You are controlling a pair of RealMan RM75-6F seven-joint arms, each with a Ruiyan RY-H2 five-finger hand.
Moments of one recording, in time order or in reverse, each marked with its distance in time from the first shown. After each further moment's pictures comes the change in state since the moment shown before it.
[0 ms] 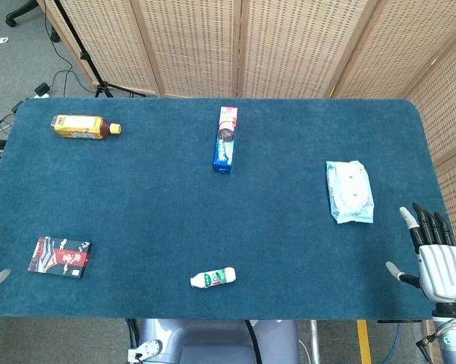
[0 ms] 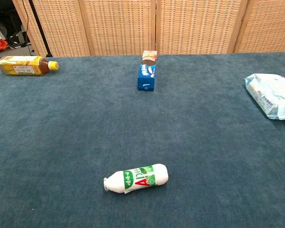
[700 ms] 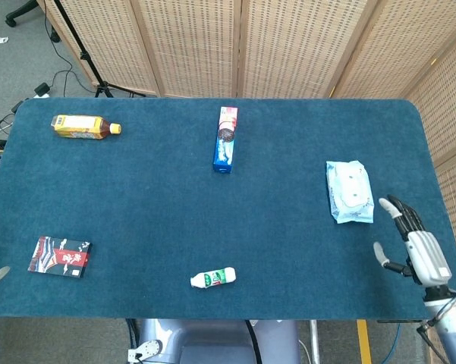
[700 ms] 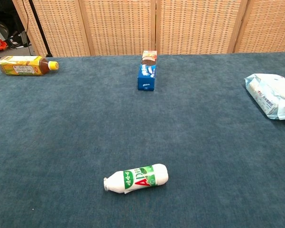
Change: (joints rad) left arm -0.019 0.013 -0.008 0.008 -0.005 -0.042 -0.030; right arm 0.127 0.049 0.002 0.090 -0.049 -0.177 0.660
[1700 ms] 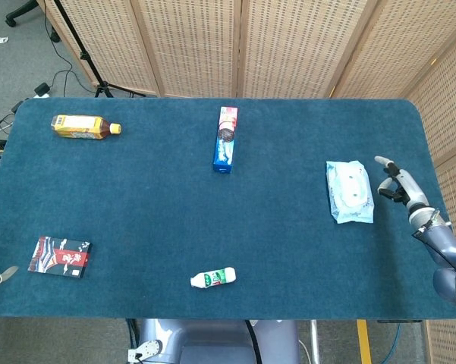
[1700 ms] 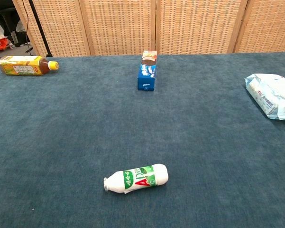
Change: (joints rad) left arm -0.025 0.023 0.002 -0.048 -0.019 -0.056 0.031; right arm 0.434 -0.087 0.135 0.430 0.415 -0.924 0.456
